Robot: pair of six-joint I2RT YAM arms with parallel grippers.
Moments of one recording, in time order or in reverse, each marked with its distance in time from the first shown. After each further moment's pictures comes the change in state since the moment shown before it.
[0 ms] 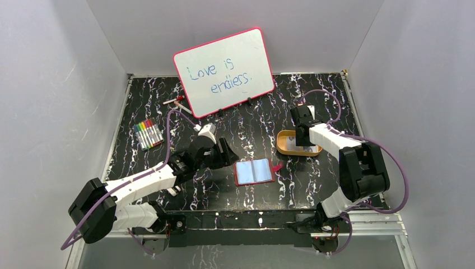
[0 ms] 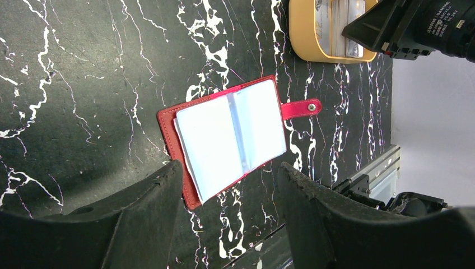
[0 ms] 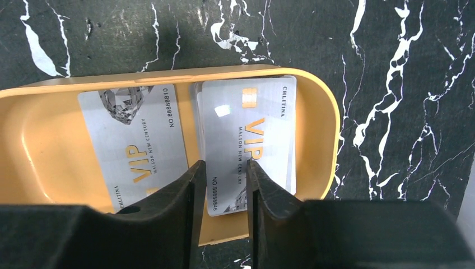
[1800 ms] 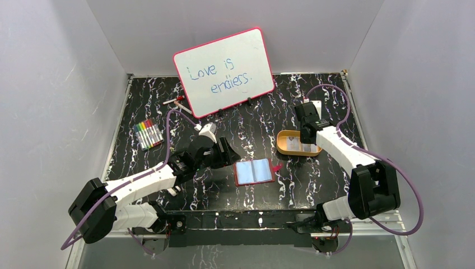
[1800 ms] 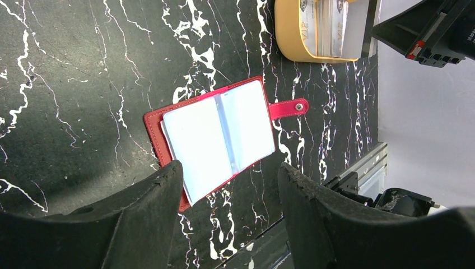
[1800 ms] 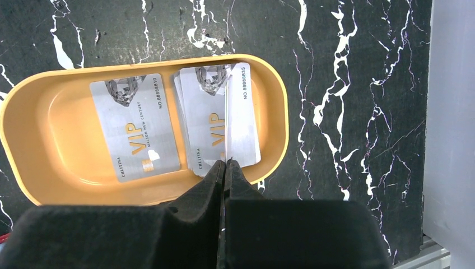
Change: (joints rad) left arm 0.000 0.000 -0.003 0.034 0.022 -0.012; right arm 0.015 -0.170 0.029 -0.116 0.054 0.024
